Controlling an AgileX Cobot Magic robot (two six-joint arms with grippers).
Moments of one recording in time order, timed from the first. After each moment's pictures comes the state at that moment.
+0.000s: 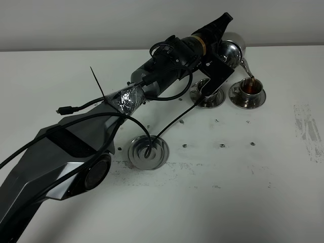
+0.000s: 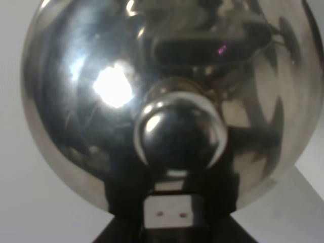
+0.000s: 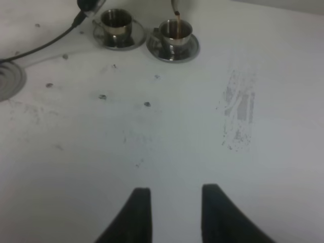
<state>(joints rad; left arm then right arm) -0.65 2.75 -2.57 0.40 0.32 1.67 0.10 0.02 -0.49 0.01 1.07 -0.08</state>
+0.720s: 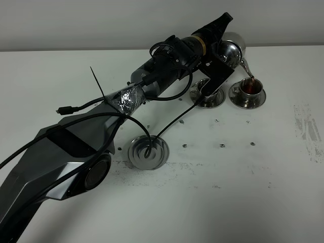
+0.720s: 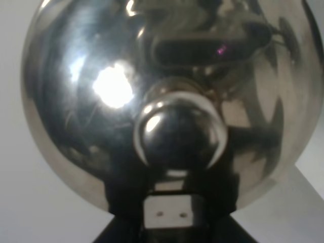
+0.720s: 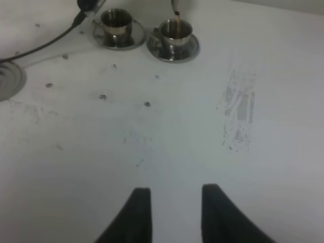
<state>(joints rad) -0.65 2.75 -2.57 0.40 0.32 1.67 0.10 0.02 -0.49 0.01 1.07 -0.08</state>
